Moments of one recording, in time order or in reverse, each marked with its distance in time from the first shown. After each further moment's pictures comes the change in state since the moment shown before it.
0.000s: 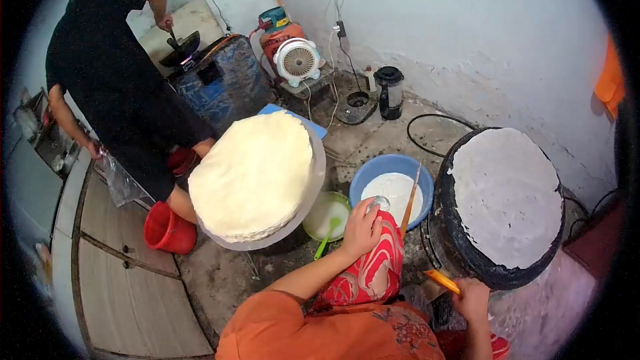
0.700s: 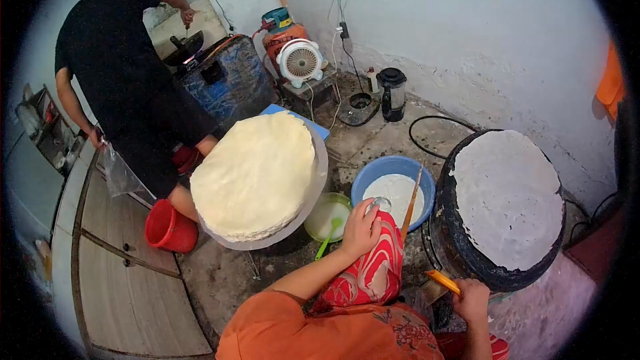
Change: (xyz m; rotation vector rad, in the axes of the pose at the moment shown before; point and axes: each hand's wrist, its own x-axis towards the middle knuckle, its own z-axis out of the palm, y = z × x) left_hand -0.003 -0.003 -0.001 0.010 0.008 -0.007; right_hand 0.002 -0.008 -0.010 -0.079 -0.074 0.031
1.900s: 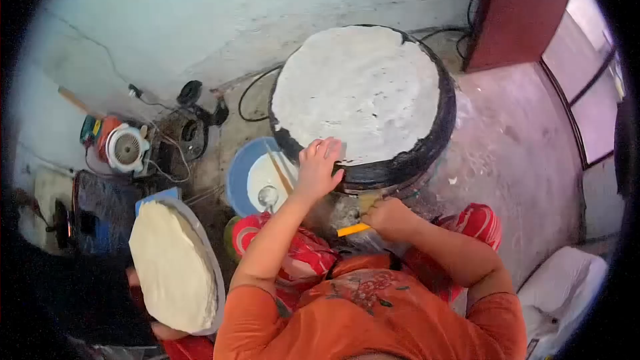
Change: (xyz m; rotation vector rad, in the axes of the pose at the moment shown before) left_hand 0.063 0.139 0.162 -0.024 -0.652 0.743; right_hand -0.019 0.018 0.031 0.084 0.059 -0.083
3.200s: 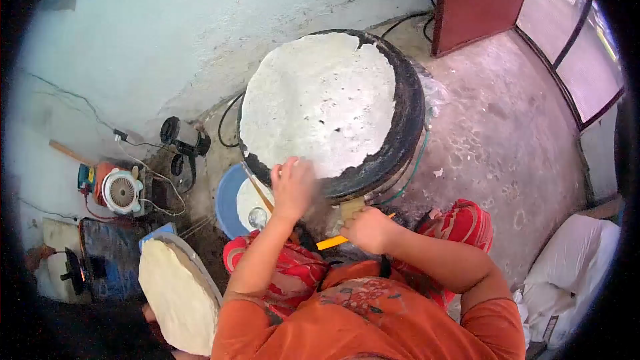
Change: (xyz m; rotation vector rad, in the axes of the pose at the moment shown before) left_hand 0.023 0.026 0.010 0.270 0.041 0.136; right_hand -0.015 -0.001 -0.030 0.038 -0.148 0.124
